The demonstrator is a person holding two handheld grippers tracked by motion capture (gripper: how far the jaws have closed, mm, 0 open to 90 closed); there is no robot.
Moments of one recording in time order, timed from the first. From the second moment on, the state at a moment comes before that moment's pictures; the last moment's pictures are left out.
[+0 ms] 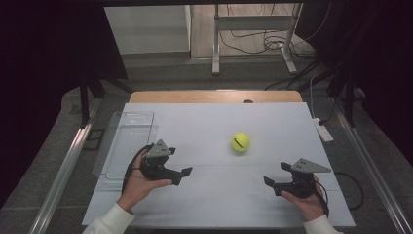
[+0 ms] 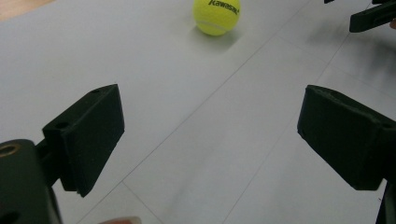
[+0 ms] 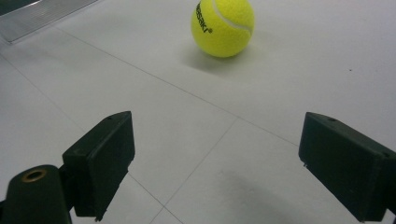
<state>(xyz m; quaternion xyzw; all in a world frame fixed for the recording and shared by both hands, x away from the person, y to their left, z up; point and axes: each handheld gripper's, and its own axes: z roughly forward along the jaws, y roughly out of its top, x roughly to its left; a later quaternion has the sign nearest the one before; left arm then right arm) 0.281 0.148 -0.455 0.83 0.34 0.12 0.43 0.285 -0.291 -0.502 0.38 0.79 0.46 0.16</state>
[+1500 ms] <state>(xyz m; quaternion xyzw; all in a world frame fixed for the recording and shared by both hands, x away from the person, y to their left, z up) 0.306 0.113 -0.455 0.85 0.31 0.10 0.42 0.286 -0.294 -0.503 0.38 0.79 0.45 0.17</state>
